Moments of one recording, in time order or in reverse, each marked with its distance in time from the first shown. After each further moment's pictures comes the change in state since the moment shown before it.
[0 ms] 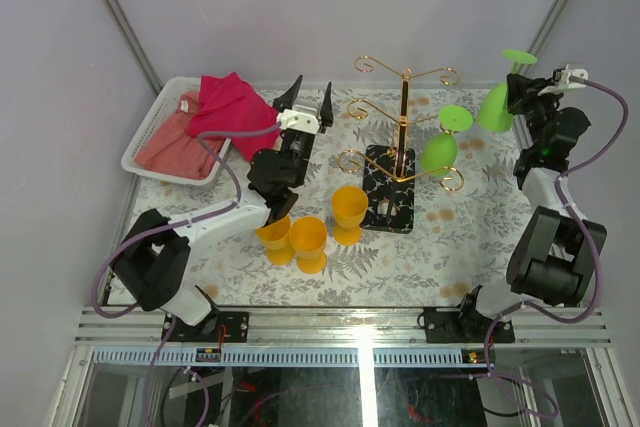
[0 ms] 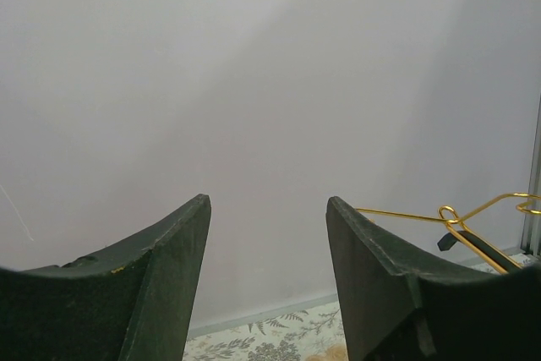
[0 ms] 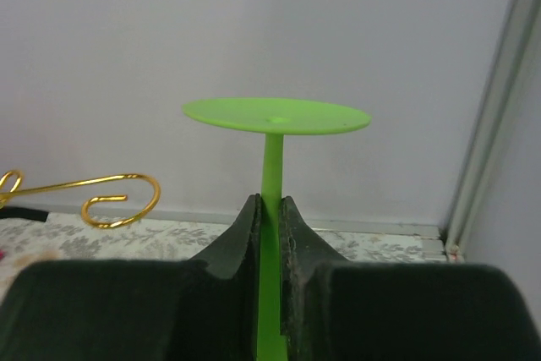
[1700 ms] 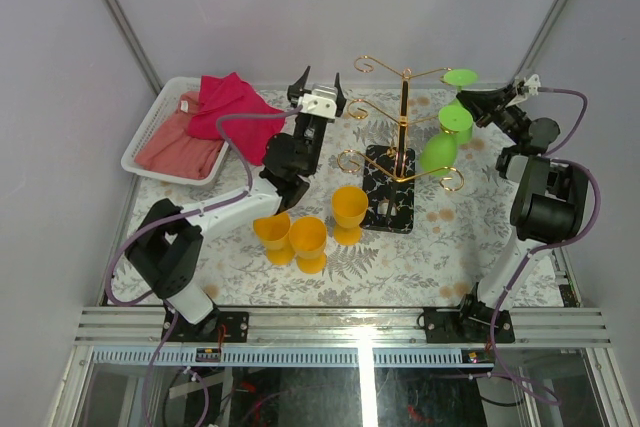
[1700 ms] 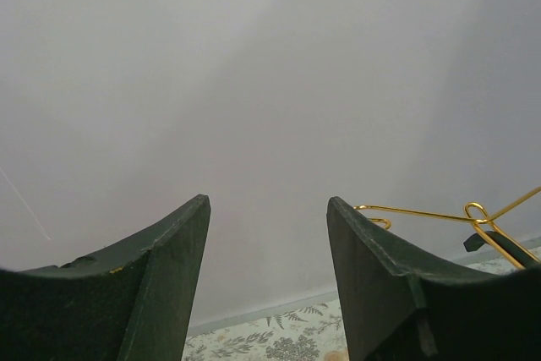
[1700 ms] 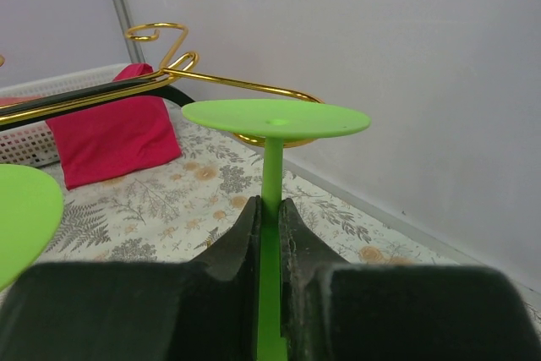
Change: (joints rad) left arm 0.000 0.097 0.146 -0.099 -0.046 0.066; right arm 0.040 0.462 0.098 0.671 -0.596 0.349
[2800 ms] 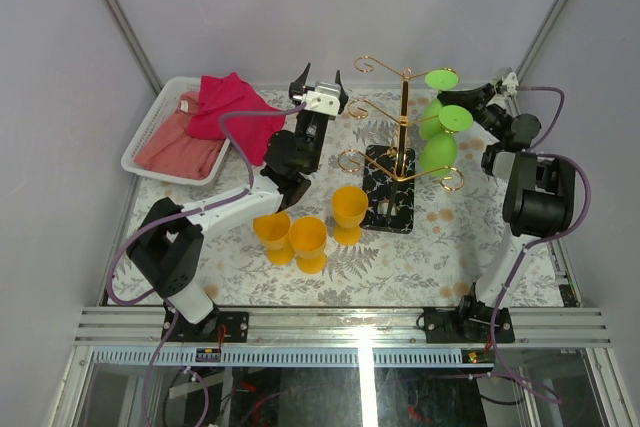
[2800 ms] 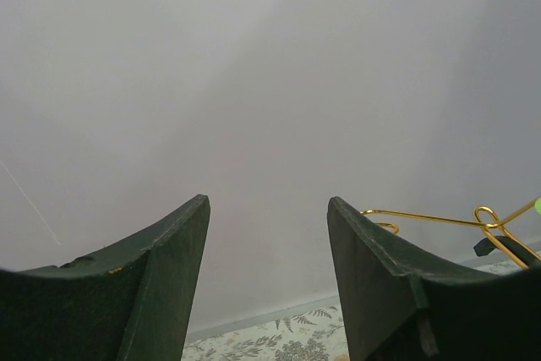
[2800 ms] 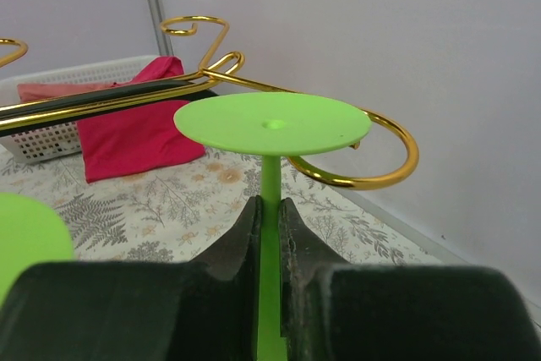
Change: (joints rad) left arm 0.000 0.013 0.032 -0.017 -0.006 0.032; right arm 0.084 0.035 0.019 0.009 -0.009 -0.034
